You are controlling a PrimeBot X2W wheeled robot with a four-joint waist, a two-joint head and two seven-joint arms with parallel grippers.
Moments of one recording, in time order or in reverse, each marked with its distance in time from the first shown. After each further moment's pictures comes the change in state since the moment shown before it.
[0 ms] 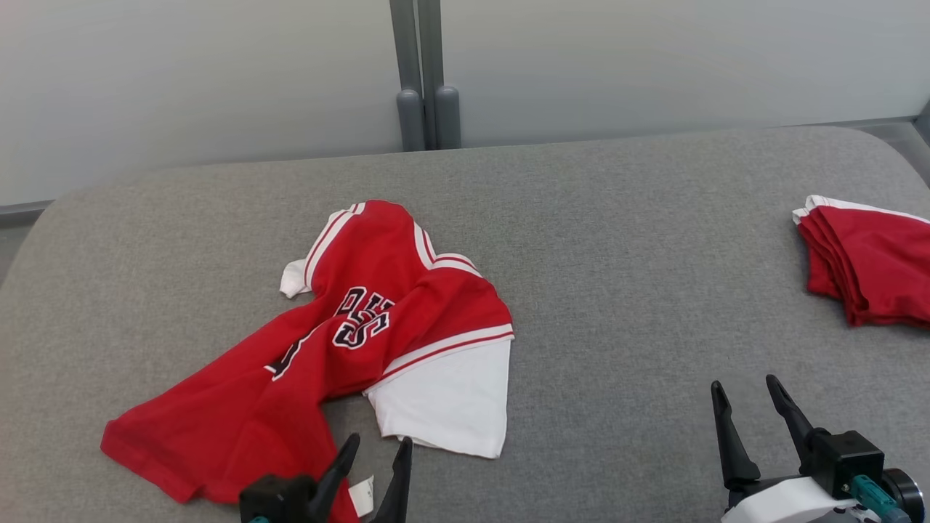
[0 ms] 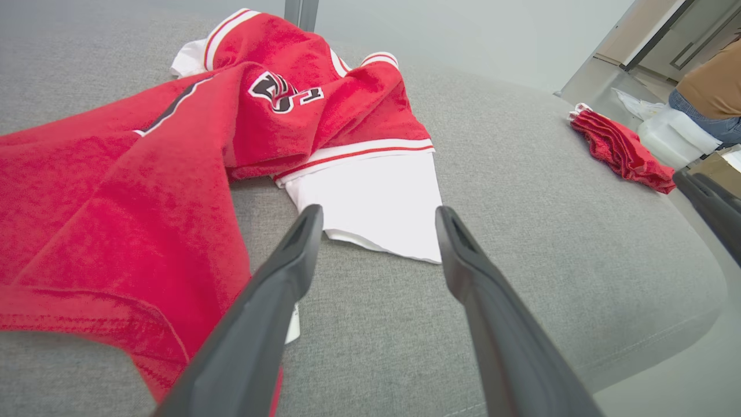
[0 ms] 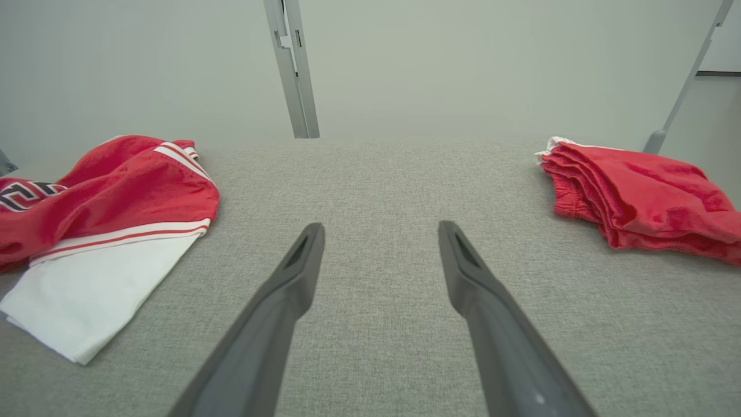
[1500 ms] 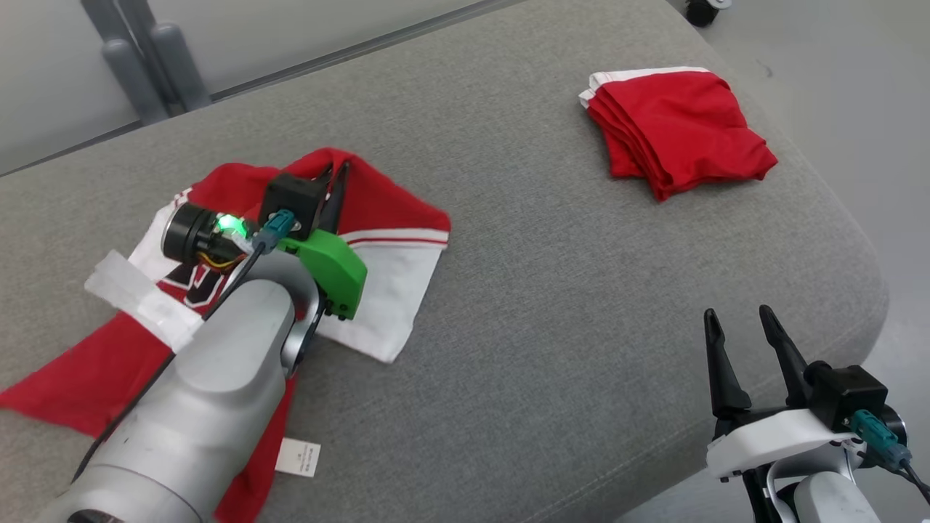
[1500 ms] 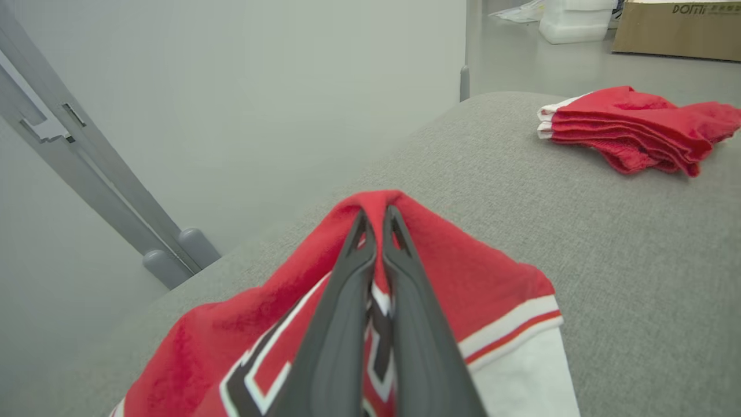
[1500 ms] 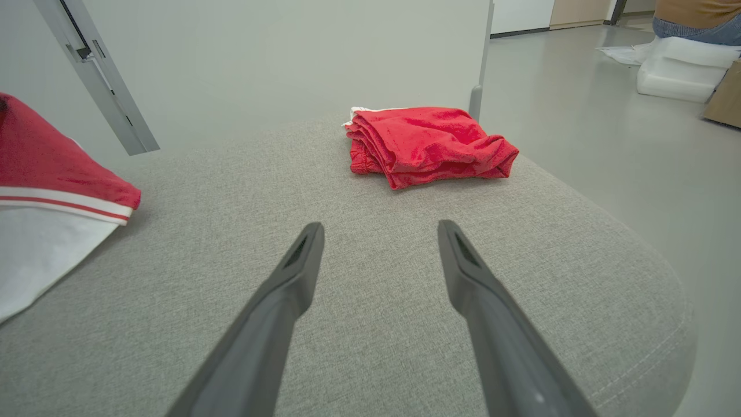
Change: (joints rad) left arm -0.874 -0.209 -0.082 0.949 0.253 -0.253 -0.119; right arm -0.160 0.018 -0.002 0.030 0.061 0.000 0.000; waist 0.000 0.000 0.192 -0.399
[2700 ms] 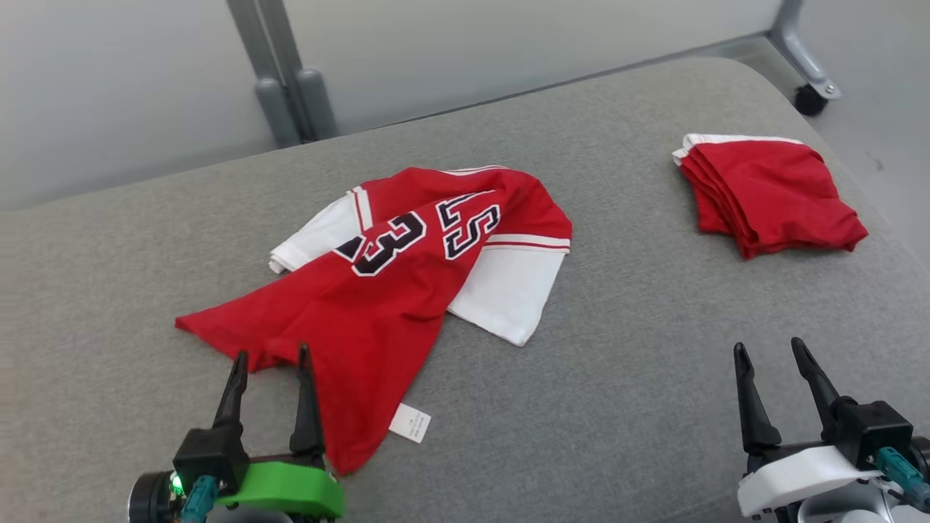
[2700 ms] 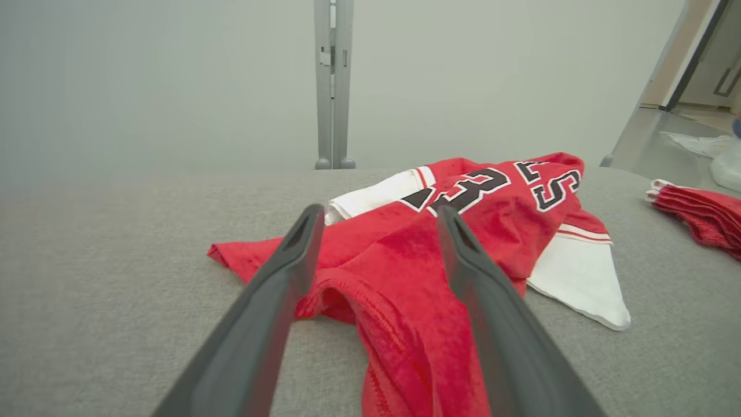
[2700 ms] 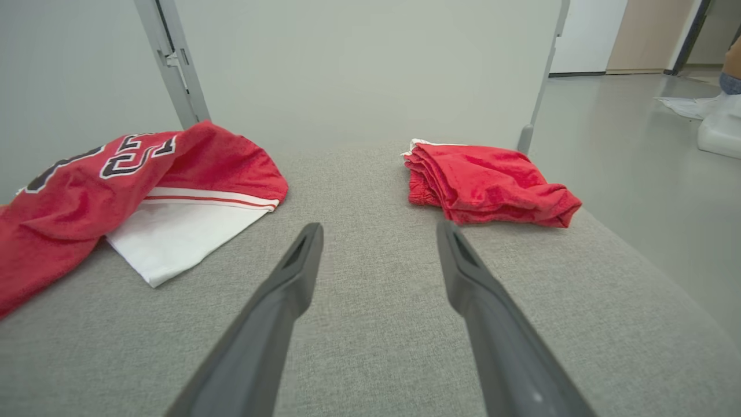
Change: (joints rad) left arm 0.818 -0.110 0.586 -0.696 0.248 0.088 -0.016; right arm 0.101 -0.038 -0.034 -0.059 -0.057 0.000 0.000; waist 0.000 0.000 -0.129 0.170
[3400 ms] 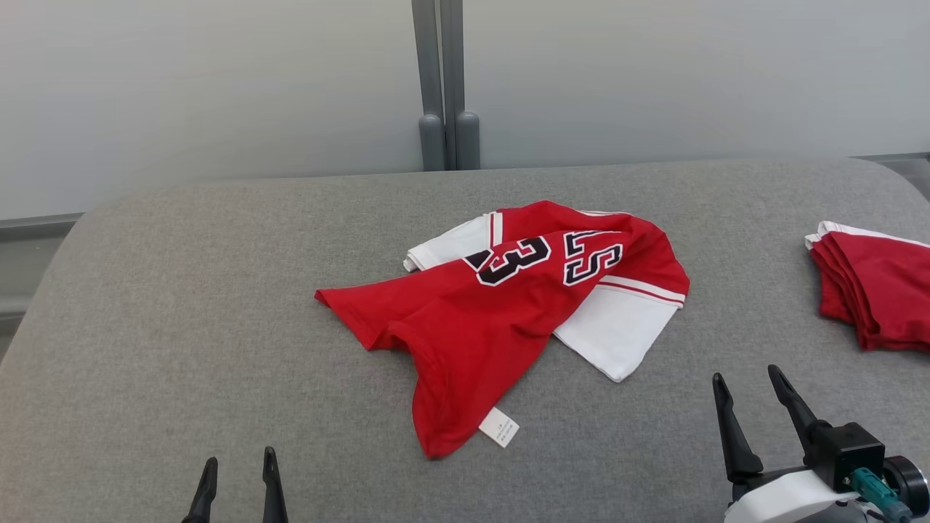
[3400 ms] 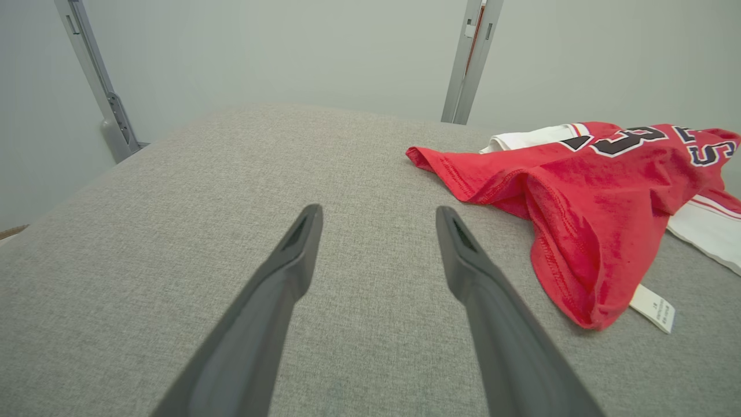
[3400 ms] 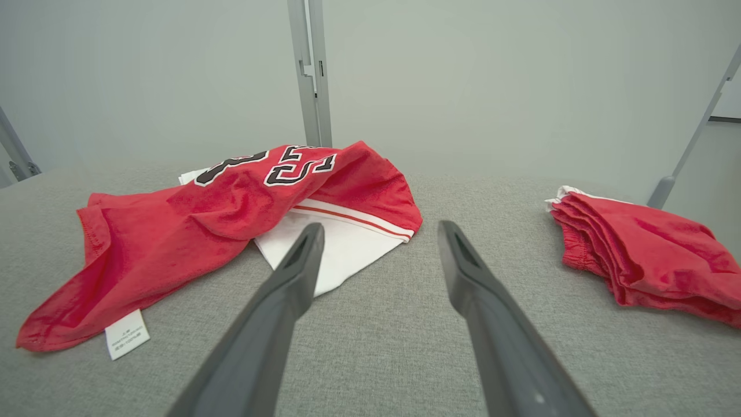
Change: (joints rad) left arm 0.237 -0.050 0.195 0.013 0.064 -0.135 0.000; right arm 0.042 -0.007 0.046 0.019 -0.021 0.000 0.000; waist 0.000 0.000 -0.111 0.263
